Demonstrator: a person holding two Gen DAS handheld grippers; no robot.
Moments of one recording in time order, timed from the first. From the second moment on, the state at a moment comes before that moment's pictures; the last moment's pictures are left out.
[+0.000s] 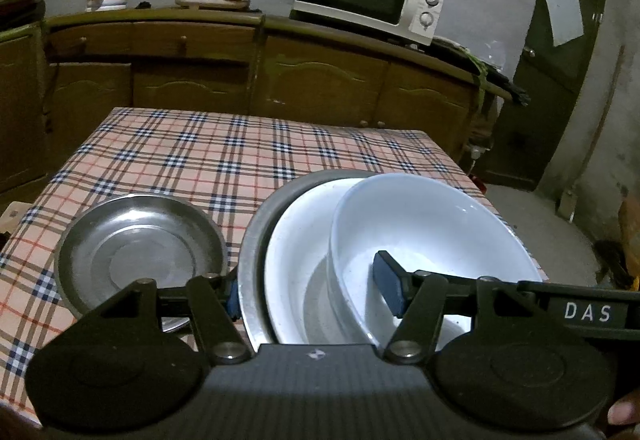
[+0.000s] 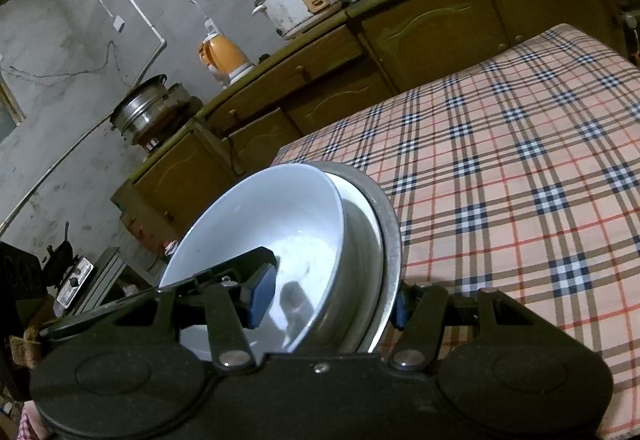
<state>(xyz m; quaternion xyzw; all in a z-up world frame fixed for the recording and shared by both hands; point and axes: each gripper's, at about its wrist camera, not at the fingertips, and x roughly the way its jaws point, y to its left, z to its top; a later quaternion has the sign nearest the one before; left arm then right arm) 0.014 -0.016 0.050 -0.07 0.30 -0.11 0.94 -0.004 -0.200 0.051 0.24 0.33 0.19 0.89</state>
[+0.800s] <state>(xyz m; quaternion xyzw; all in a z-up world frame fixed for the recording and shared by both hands) 0.013 0.012 0.044 -0.08 0.31 -0.08 0.95 0.015 -0.166 0.042 0.22 0.35 0.22 0.88</state>
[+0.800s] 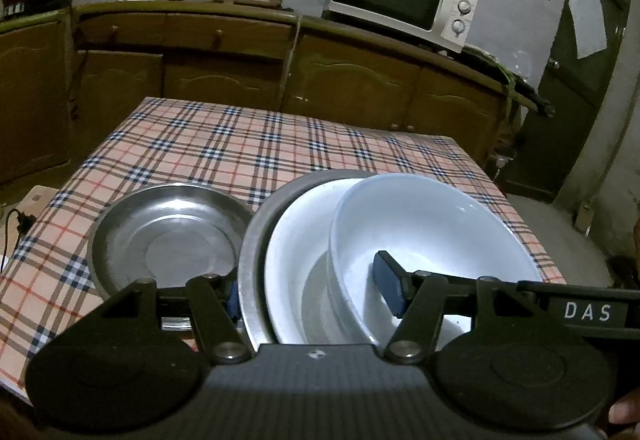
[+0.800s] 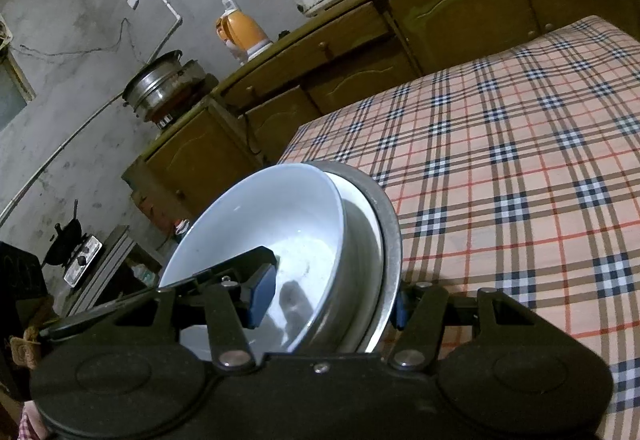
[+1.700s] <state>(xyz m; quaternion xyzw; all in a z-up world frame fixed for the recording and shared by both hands) 0.006 0.037 0.043 -0.10 0.31 -0.04 0.95 0.030 -0.133 0.035 0.21 0.36 0.25 0.88</state>
